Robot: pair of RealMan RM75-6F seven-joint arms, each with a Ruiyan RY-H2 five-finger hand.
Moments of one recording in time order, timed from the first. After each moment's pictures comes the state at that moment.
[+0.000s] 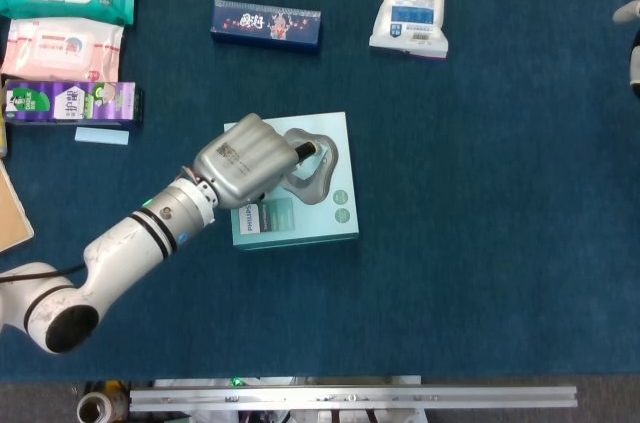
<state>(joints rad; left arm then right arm) -0.89 -1.29 -0.03 -1.82 1.19 0.81 0.53 0.57 -1.03 0.19 -1.84 -0.89 1.08 -0.25</state>
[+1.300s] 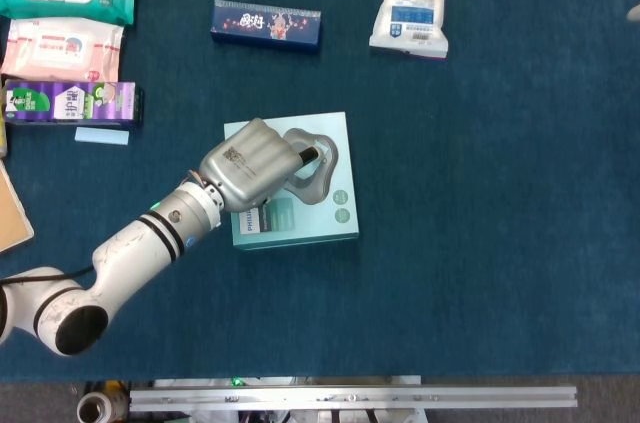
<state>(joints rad) -0.93 -1.30 0.00 -1.83 1.10 0.83 0.60 0.54 -1.02 0.20 -1.83 -0.91 1.08 -0.23</state>
